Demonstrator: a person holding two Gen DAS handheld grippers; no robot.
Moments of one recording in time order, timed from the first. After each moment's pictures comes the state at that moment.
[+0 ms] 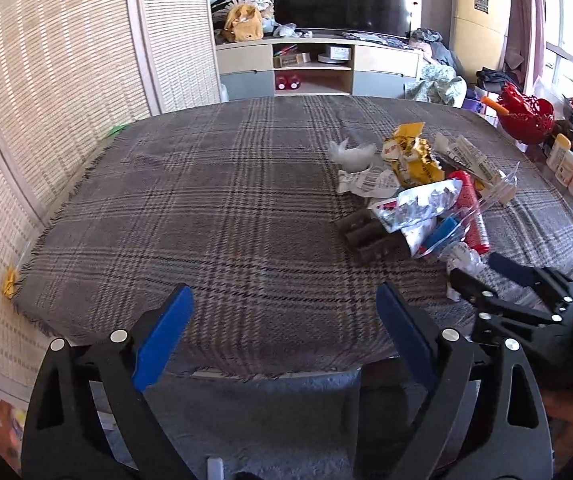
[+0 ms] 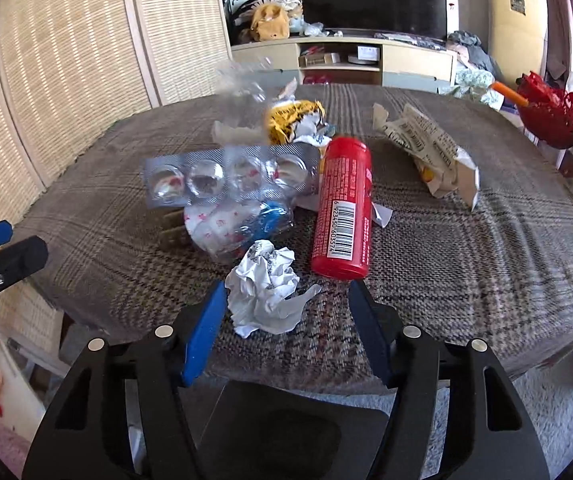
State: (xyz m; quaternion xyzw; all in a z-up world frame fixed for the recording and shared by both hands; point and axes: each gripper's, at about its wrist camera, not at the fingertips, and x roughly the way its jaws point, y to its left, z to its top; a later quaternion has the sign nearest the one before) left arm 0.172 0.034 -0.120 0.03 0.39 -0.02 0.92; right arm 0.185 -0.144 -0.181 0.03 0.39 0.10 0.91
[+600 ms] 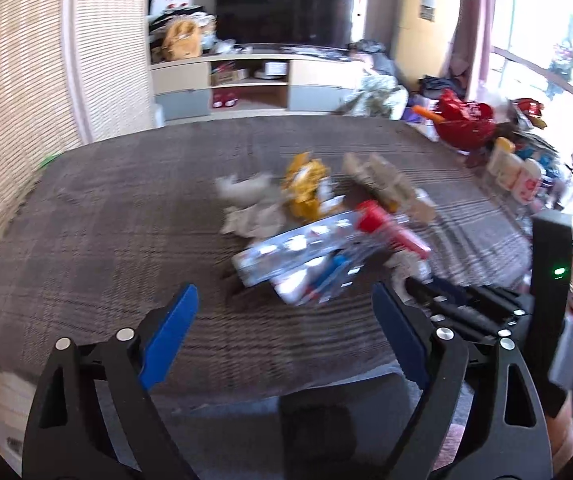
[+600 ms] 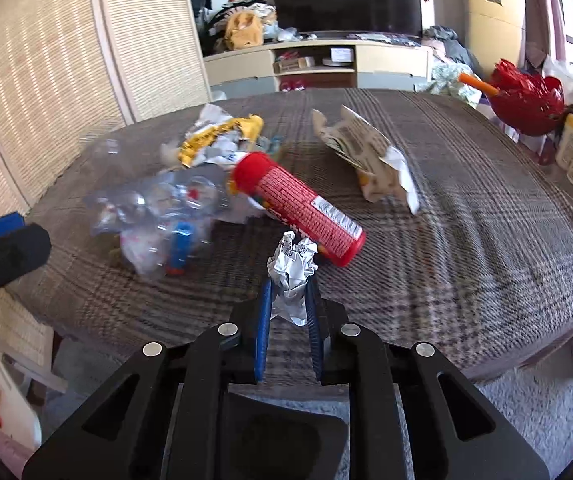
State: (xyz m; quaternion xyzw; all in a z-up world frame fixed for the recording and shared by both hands) left arm 0.187 -0.041 -0.106 0.02 0.36 -0.13 0.92; right arm 0.189 -0.204 -0.174 0.05 0.39 0.06 0.92
